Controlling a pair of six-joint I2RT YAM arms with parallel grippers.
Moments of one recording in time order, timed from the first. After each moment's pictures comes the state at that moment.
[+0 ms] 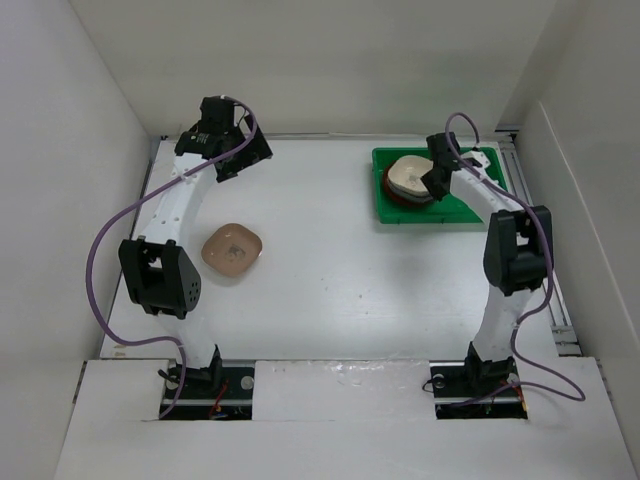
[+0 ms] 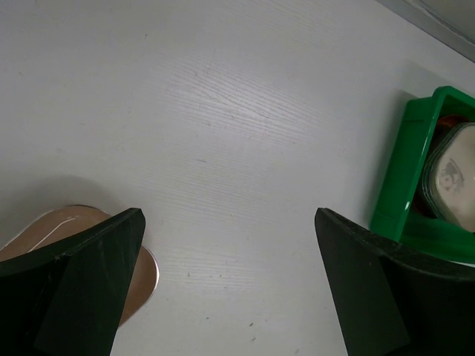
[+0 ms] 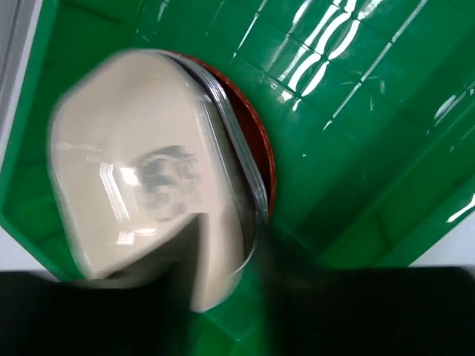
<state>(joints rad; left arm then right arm) -0.17 1.77 1.77 -0.78 -0.01 -0.57 0.16 1.95 1.54 -0.53 0.44 1.10</state>
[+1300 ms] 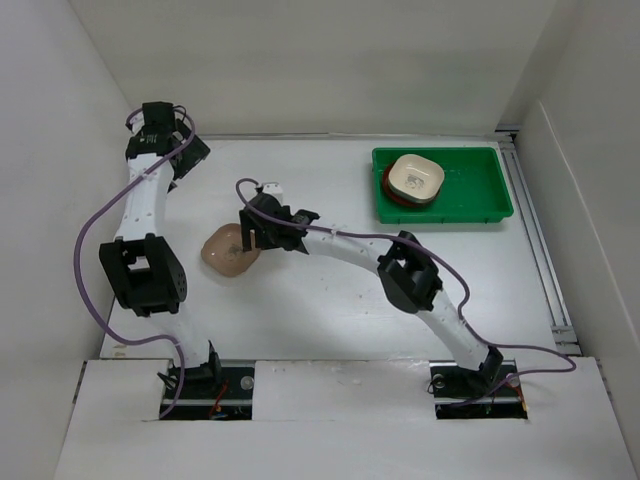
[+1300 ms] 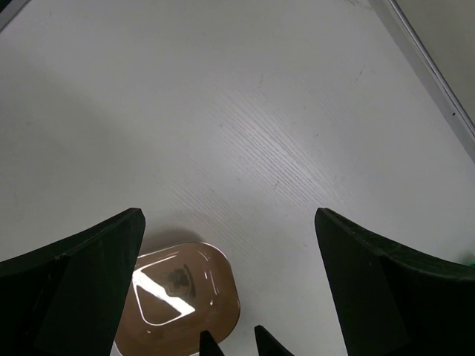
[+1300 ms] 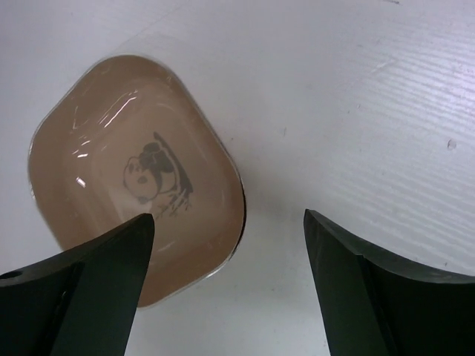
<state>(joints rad) 0.12 1.79 1.77 -0.83 -0.17 -0.66 0.99 2.38 2.06 -0.43 0.25 0.67</state>
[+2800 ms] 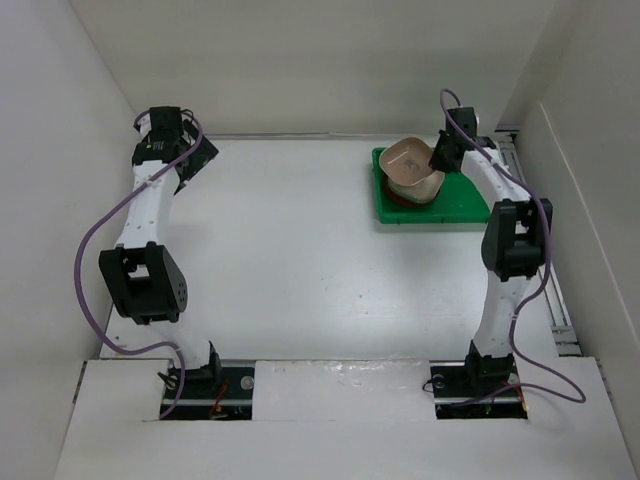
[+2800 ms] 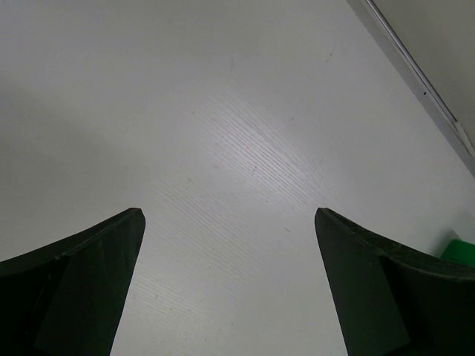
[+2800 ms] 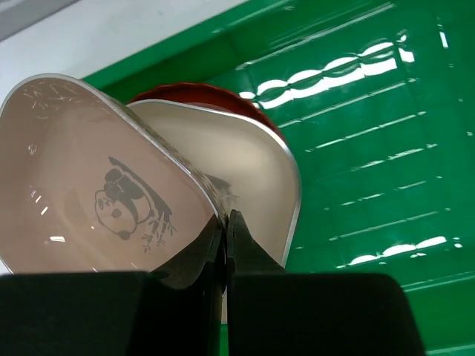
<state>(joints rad) 0.07 1.72 1.67 -0.75 -0.15 -0.67 0.08 2.09 1.84 -0.52 0.16 0.42</state>
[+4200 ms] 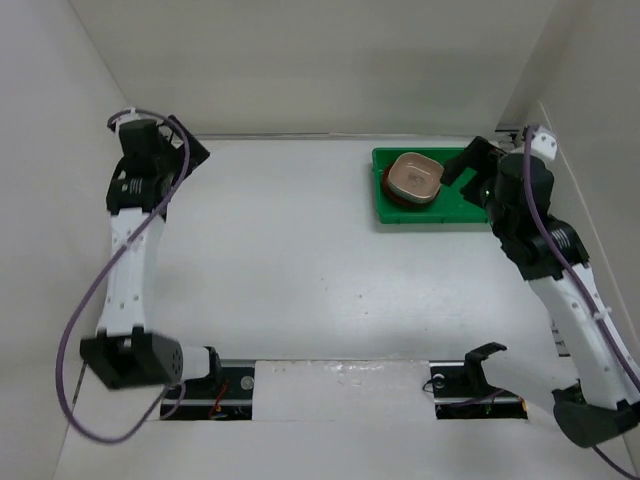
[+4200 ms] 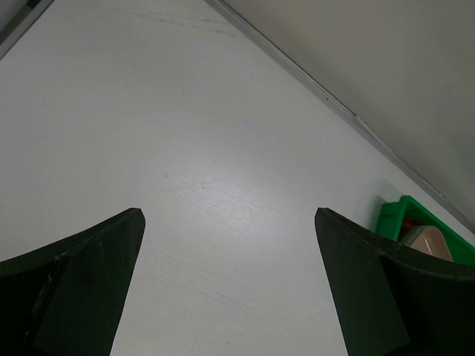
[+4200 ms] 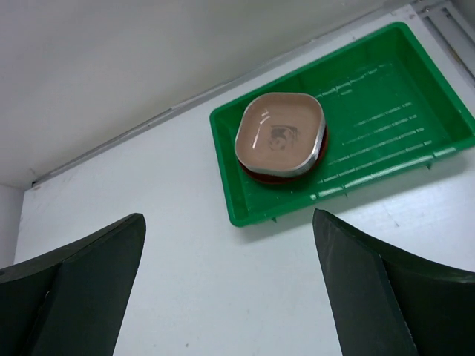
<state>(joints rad) 0.07 1.41 1.55 -0.69 -0.08 -0.61 0.36 1.07 1.39 -0.59 0.43 0.56</state>
